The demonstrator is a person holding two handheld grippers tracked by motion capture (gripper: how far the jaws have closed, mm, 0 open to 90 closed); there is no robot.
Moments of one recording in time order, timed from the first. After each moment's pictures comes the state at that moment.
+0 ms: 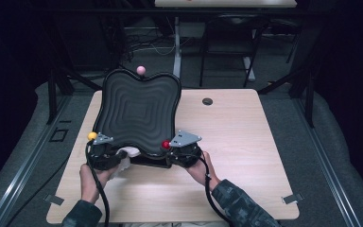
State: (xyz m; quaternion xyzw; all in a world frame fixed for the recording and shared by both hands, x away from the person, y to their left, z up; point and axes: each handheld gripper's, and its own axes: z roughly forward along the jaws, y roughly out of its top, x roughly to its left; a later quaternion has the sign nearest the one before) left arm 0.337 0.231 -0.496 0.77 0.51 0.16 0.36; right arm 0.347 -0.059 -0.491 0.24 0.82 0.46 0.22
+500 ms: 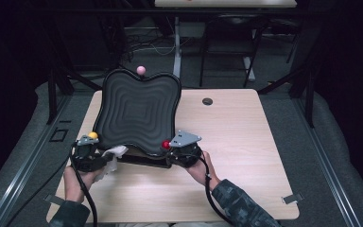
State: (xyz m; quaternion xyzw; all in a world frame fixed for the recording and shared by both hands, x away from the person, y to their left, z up) left arm 0.329 0.265 -0.490 0.77 0.52 0.16 0.33; right arm 0.348 -0.059 -0.491 0.24 0.83 0.46 0.22
